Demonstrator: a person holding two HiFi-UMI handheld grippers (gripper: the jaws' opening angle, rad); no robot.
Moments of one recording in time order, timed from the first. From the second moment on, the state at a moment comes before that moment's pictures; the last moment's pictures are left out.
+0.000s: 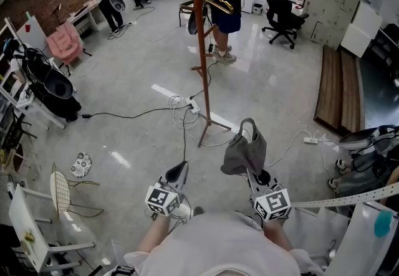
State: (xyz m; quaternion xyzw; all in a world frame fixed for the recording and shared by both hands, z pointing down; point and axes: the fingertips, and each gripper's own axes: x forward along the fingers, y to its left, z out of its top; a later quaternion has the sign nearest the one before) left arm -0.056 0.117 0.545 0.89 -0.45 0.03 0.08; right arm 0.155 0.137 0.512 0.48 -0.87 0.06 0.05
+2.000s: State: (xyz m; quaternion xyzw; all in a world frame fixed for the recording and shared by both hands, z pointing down) left arm -0.137 0.046 0.551 0.90 -0.43 0.04 0.05; right arm 0.078 0.044 0.523 0.50 -0.86 0.04 0.07
